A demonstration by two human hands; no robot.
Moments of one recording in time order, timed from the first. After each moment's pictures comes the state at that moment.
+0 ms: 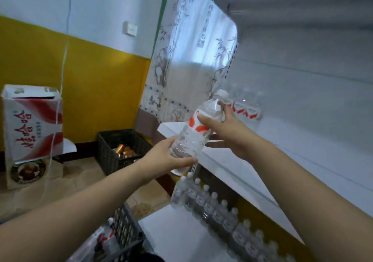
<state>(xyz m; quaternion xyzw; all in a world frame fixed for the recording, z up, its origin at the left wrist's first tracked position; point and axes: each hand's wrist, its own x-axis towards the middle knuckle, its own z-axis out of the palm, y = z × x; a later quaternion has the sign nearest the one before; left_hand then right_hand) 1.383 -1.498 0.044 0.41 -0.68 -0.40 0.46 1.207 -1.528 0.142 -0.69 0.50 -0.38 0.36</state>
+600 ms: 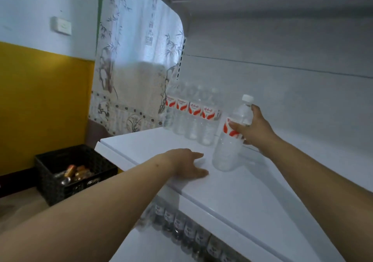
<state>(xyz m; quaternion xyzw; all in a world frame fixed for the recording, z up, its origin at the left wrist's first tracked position) 1.213 -1.655 0.072 0.49 -0.86 -0.08 0.06 1.010 -1.616 0.156 -0.59 0.63 -0.49 0.11</state>
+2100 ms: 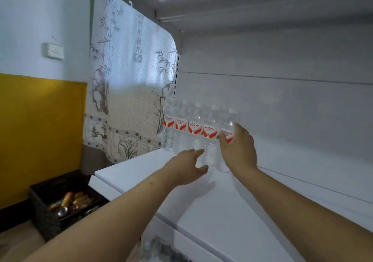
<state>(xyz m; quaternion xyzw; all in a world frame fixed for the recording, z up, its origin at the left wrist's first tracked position) 1.210 -1.706 0.096 0.45 -0.86 -0.09 0.23 1.050 -1.681 0.130 -0.55 0.69 -0.46 -0.12</state>
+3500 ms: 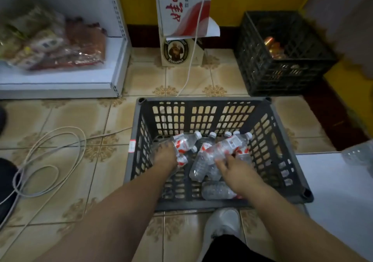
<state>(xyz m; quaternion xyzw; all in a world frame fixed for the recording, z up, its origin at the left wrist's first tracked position) 1.695 -1.508 -0.460 0.91 -0.31 -0.27 -0.01 1.503 -1.591 -0.336 -0.82 0.46 0.17 0.29</state>
